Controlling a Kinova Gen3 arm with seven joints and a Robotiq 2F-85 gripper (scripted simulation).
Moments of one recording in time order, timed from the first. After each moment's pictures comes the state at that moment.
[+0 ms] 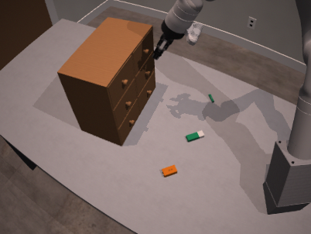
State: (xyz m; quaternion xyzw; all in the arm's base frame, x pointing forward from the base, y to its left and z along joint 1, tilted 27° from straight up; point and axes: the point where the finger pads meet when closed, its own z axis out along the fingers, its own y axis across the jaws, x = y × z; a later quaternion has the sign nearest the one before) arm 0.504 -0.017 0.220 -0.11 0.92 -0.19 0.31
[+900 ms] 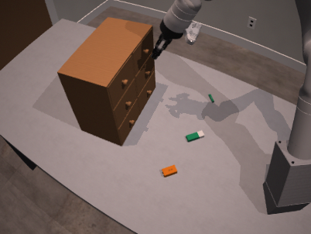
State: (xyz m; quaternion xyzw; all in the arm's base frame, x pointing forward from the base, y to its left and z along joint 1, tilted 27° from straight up) arm 0.509 -0.016 0.221 -0.11 0.92 -0.19 0.31
